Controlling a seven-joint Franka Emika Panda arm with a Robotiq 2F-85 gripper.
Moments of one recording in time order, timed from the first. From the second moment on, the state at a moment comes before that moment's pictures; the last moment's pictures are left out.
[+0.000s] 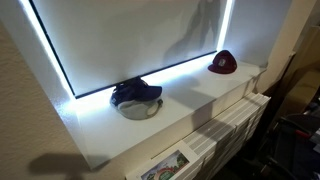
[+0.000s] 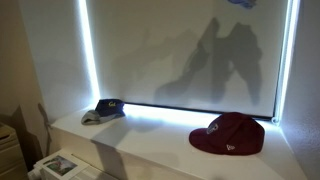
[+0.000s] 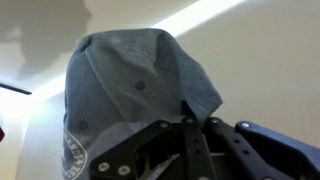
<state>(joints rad) 1.64 0.21 -2.56 -2.07 -0.25 3.28 2.39</state>
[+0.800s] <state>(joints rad) 1.63 -0.47 -2.32 -1.68 -0.19 3.13 2.38</state>
